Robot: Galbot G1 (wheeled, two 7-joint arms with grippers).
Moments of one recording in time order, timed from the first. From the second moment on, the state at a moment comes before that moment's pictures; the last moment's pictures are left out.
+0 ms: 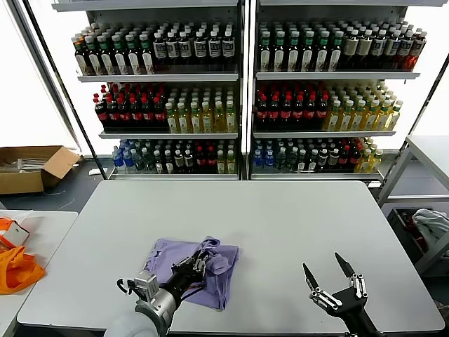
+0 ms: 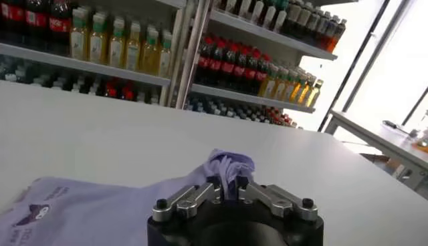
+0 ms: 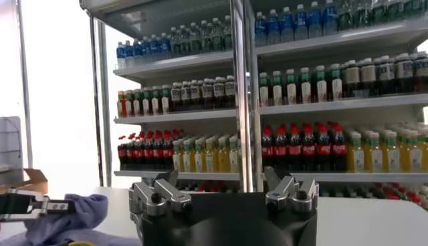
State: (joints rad) left arm 1.31 -1.06 -0.13 -2.13 -0.75 0.40 -0.26; right arm -1.85 1.28 0.72 2.21 0.41 0.16 -0.31
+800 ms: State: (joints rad) left arm 1.42 -0.96 -0.39 -2.17 -0.84 0.42 -0.24; right arm -1.81 1.28 0.68 2.19 0.42 0.15 -0.29
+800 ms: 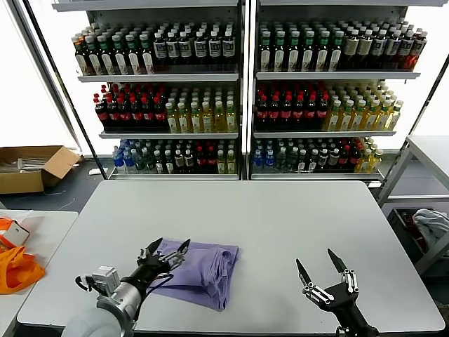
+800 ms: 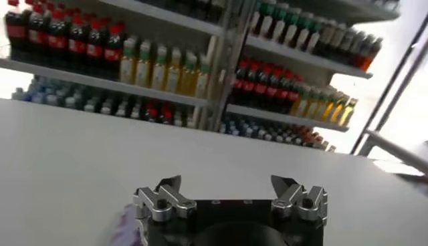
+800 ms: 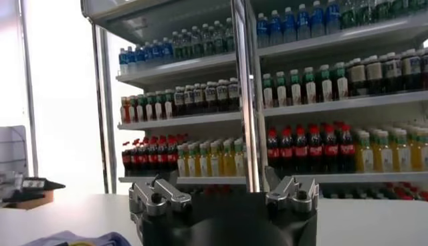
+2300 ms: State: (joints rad) left arm 1.44 -1.05 -0.50 -1.95 -0.80 0.38 -0.16; right arm -1.79 1.25 0.68 2.18 0.44 0.14 -0.32
